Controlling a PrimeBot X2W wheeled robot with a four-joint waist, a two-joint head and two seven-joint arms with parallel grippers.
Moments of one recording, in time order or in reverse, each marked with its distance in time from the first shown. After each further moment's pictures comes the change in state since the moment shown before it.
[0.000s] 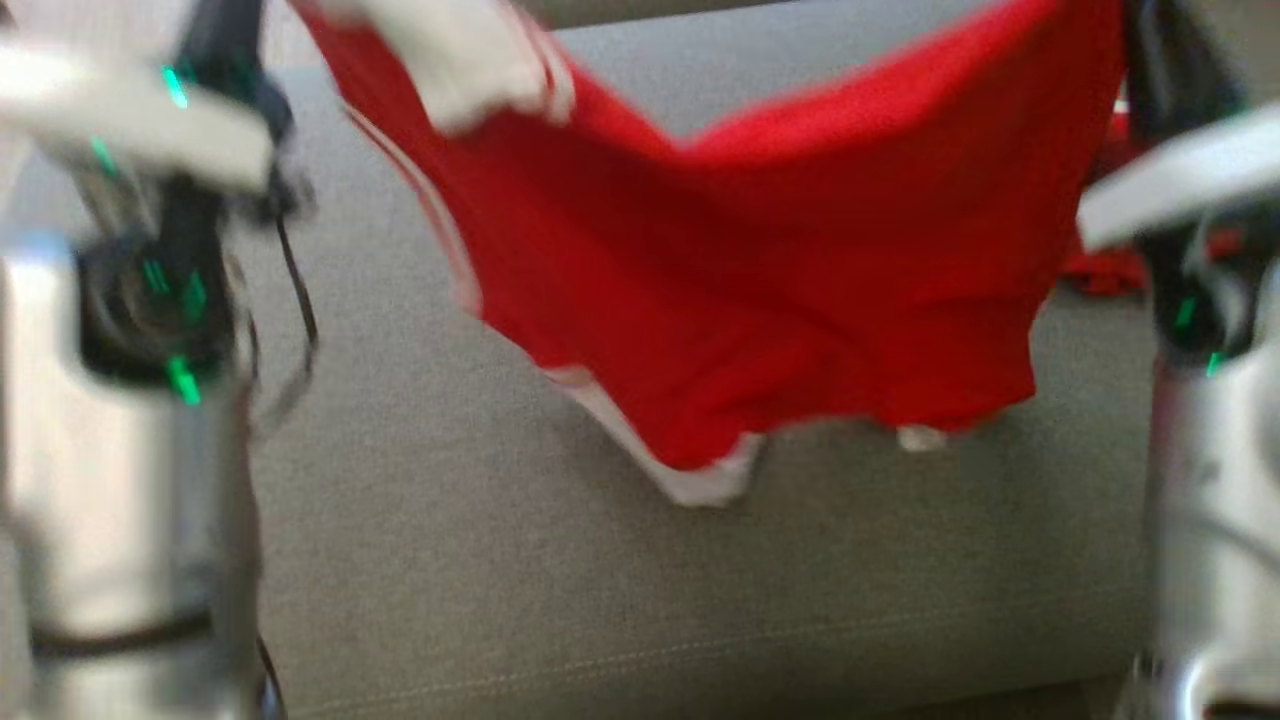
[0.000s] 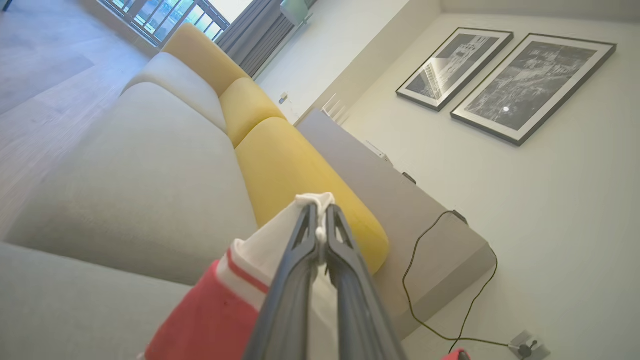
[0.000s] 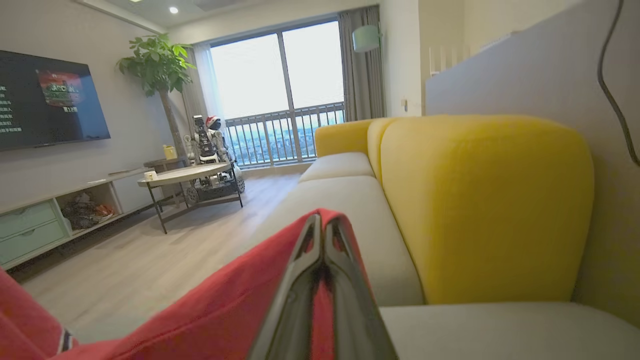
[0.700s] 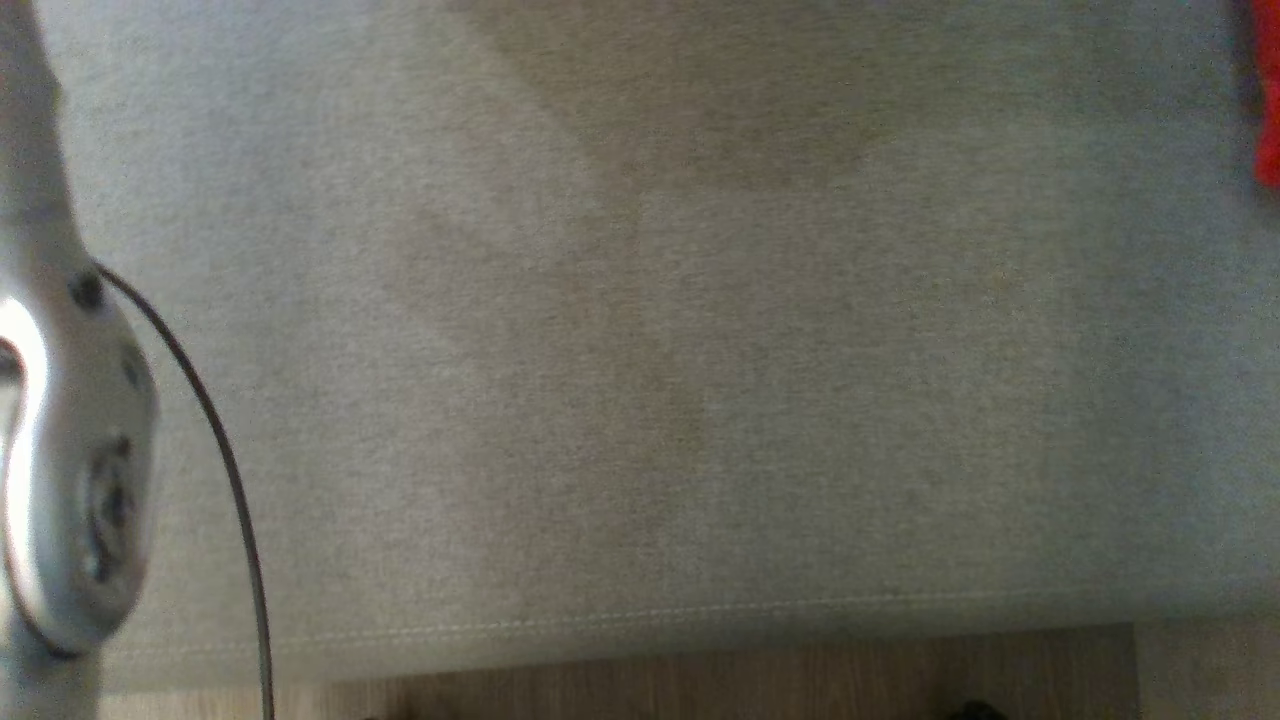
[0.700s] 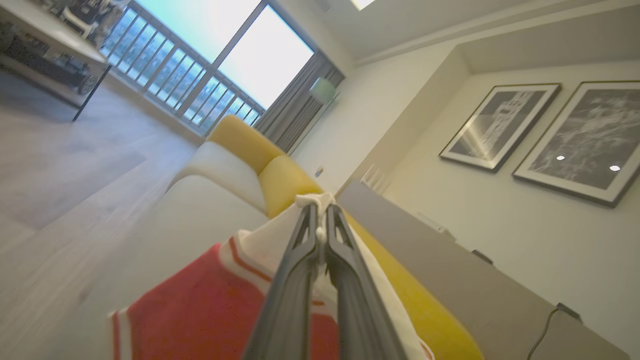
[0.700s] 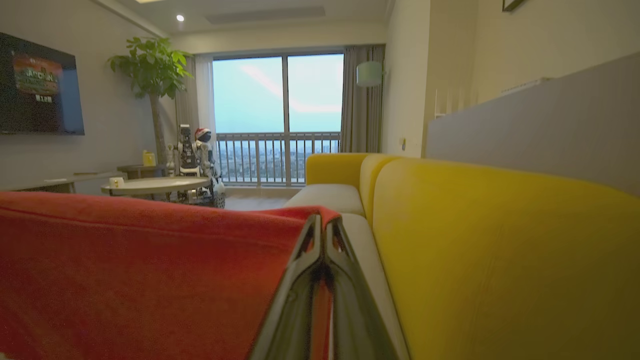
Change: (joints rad) left arm -0.892 0.033 0.021 0.687 0.101 -0.181 -0.270; right arm -0.843 -0.133 -0.016 0.597 -0.200 0.000 -0.289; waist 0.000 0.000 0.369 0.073
